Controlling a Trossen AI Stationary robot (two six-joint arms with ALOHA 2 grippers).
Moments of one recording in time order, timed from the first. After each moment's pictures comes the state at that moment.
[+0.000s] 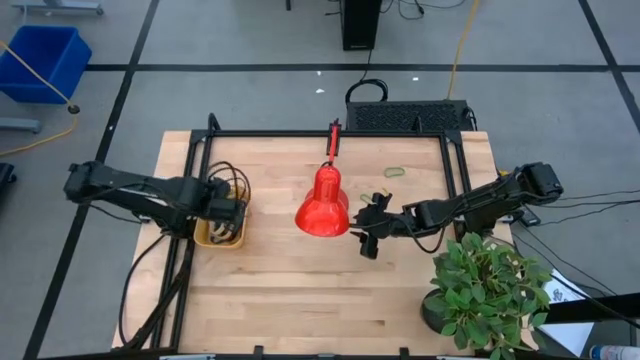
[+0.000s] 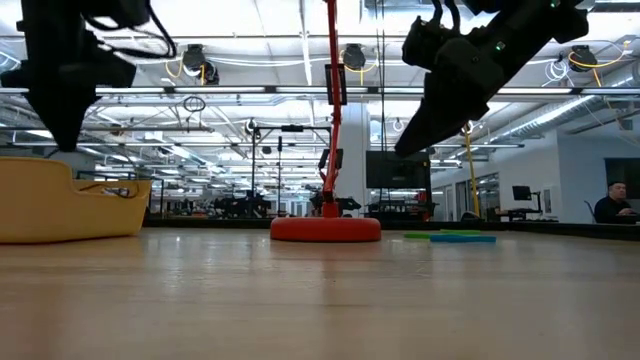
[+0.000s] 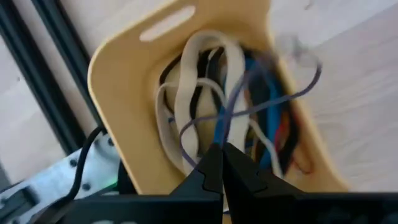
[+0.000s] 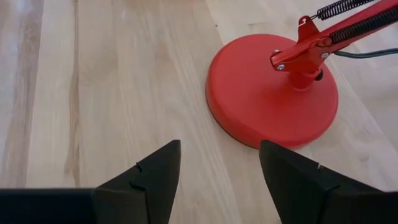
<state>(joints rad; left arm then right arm) -0.11 1.07 0.83 -1.36 -0.25 -1.19 0.19 1.43 0.76 -0.14 0.34 0.30</state>
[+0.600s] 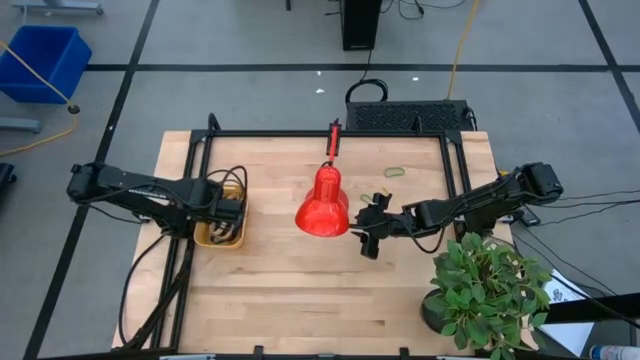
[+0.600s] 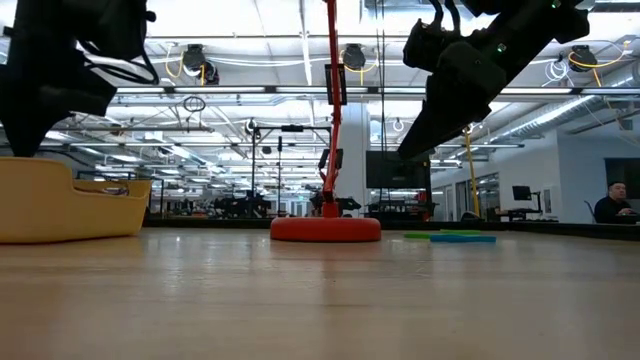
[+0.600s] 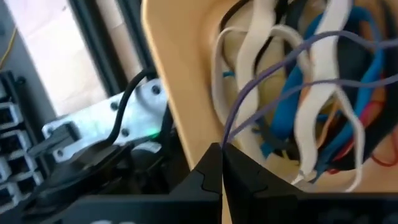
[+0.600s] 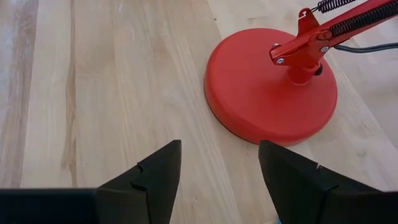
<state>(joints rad) -0.06 1.13 0.79 -1.51 -0.14 -1.30 0.19 1.43 0.76 -0.16 0.34 0.30</state>
